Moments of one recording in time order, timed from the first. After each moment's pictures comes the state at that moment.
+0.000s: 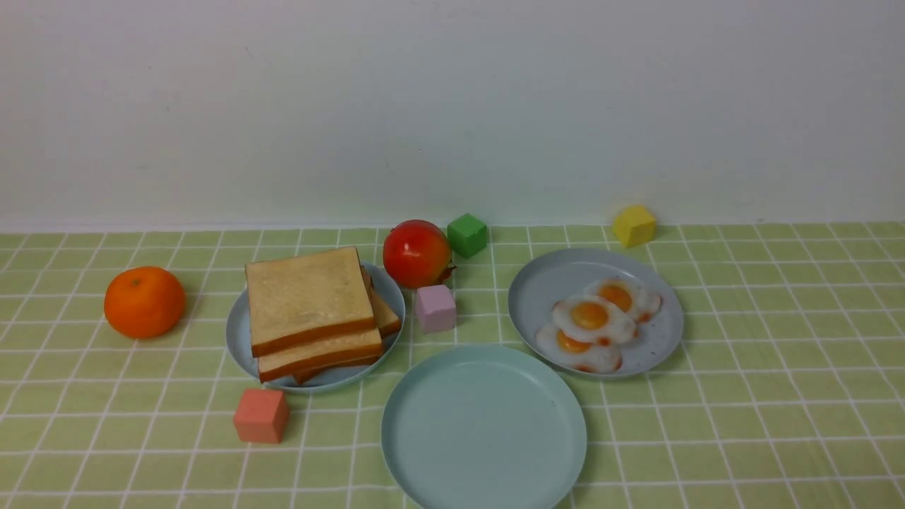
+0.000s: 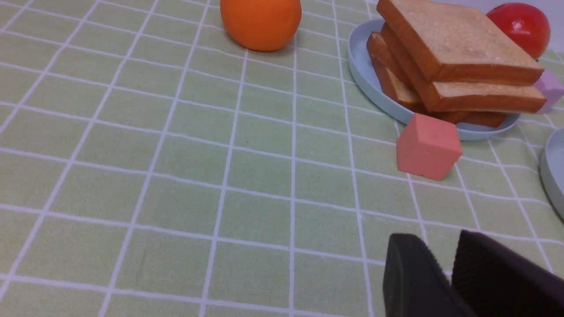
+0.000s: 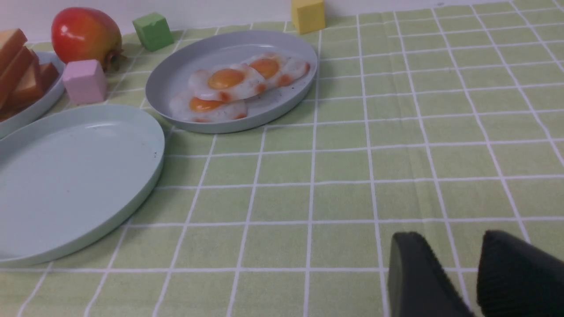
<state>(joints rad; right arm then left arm) 0.16 -0.01 0.02 -0.04 0.38 0.16 -0.07 -0.01 0.03 0.02 0.39 -0.30</state>
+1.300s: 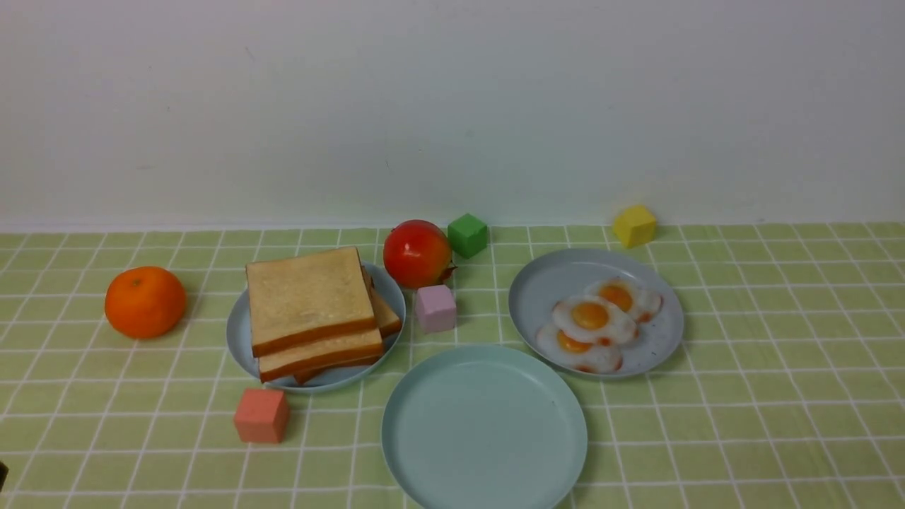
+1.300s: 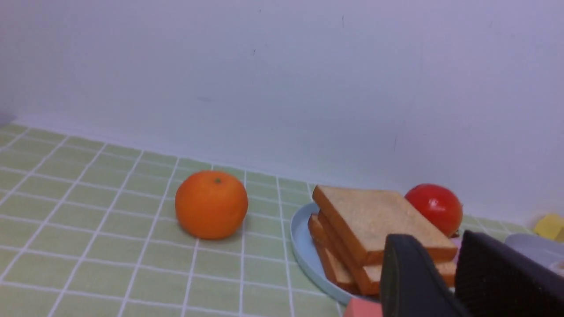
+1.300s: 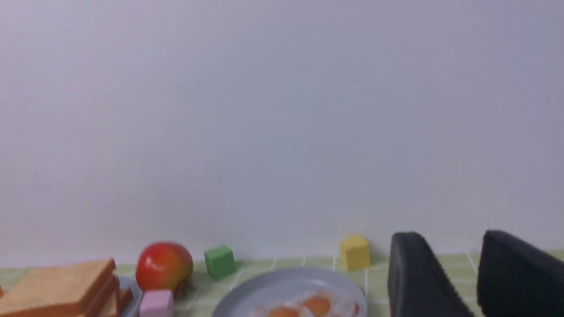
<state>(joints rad) 0.16 -0.01 0.03 -0.04 -0.16 0.16 -0.07 -0.01 0.03 0.03 0.01 -0.30</state>
